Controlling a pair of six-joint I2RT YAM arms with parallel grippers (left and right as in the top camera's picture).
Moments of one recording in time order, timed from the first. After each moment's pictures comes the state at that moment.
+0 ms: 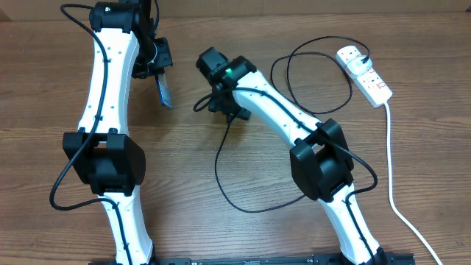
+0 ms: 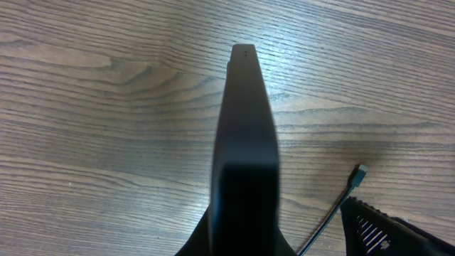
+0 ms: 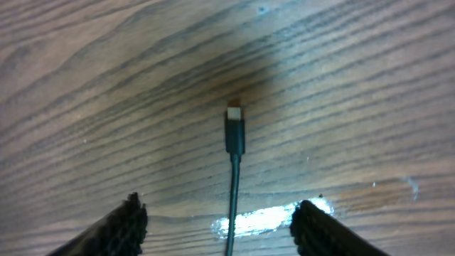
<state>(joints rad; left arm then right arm) -0.06 2.21 2.30 -1.43 0.03 -0.30 0.67 2.38 2.14 -1.15 0.12 0.91</state>
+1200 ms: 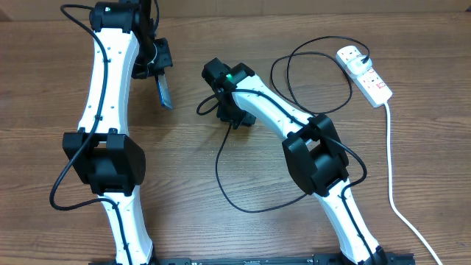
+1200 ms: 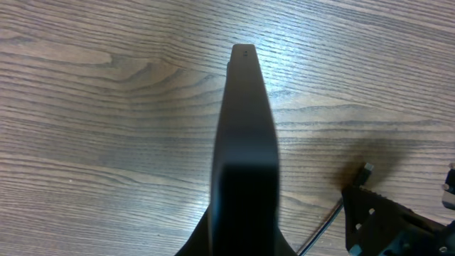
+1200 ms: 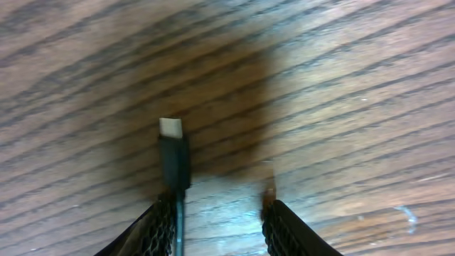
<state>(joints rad) -0.06 2.21 2.30 -1.44 0.03 -0.30 0.64 2.45 2.08 -1.16 0.13 0.88</state>
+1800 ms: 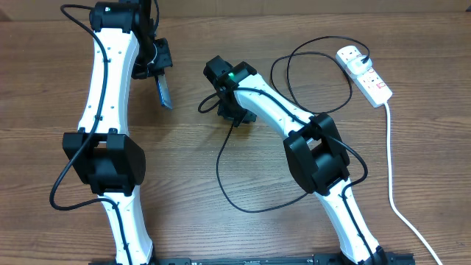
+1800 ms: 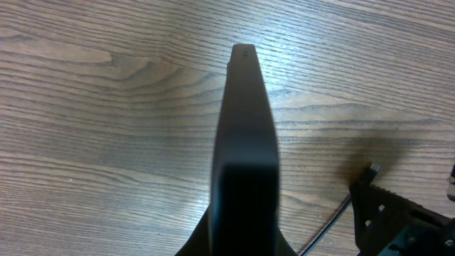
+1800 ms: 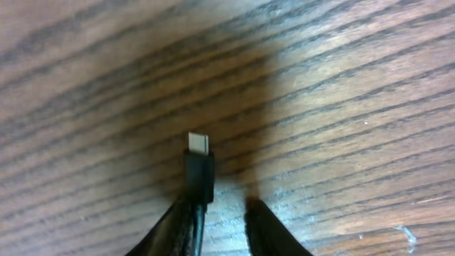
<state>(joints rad) -0.06 2.21 2.30 -1.44 0.03 -0.30 0.63 2.45 2.08 -1.13 0.13 0.85</state>
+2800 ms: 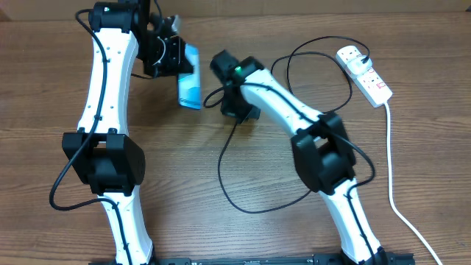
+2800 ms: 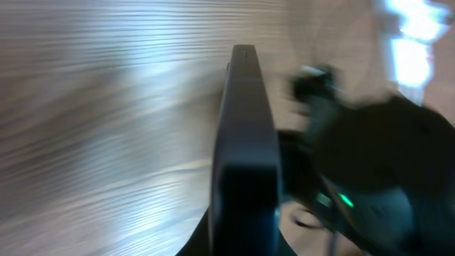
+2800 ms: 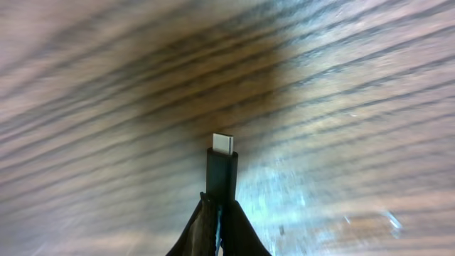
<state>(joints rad) -0.06 2.21 2.30 -1.44 0.60 -0.06 0.59 2.40 2.09 -1.15 0.01 0.81</state>
